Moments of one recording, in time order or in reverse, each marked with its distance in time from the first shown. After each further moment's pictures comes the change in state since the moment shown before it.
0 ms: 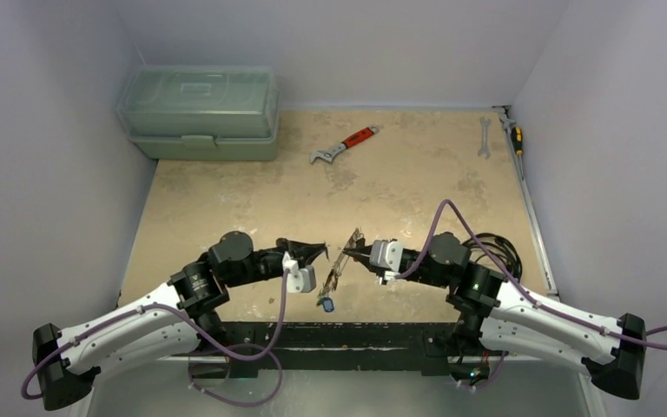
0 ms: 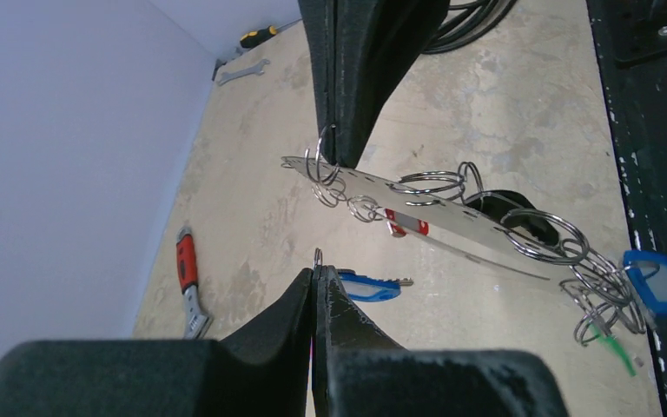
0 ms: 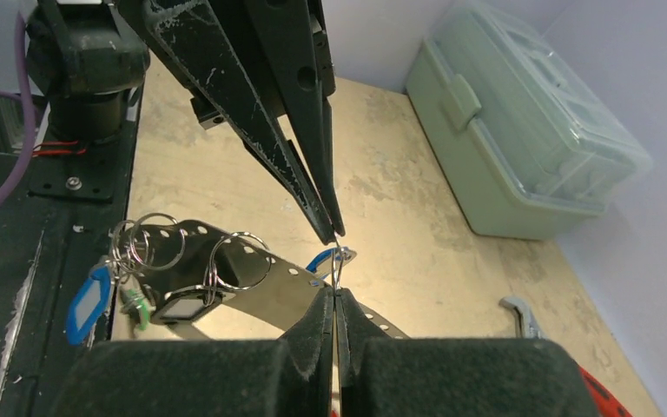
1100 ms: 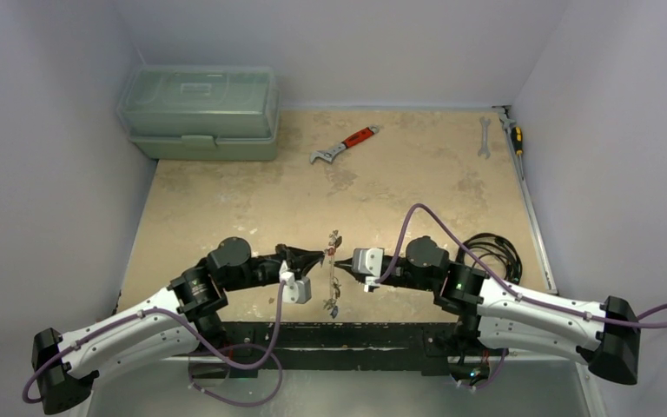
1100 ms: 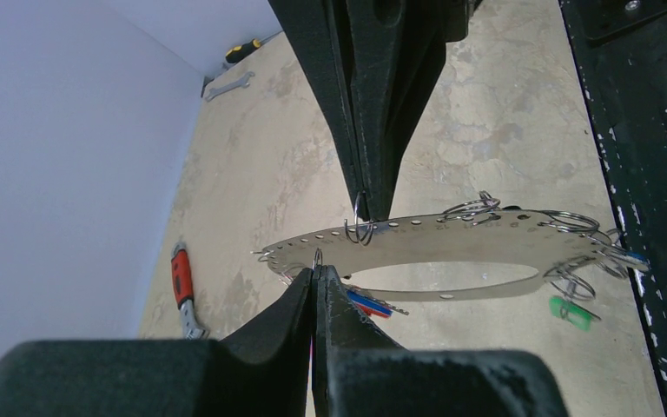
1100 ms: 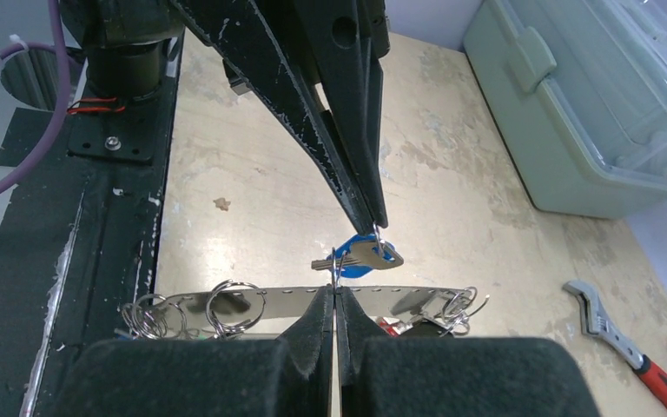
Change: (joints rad) left arm 0.007 -0.047 -0.080 0.019 0.070 0.061; right arm 0.069 0.113 -0.031 0.026 0.017 0.026
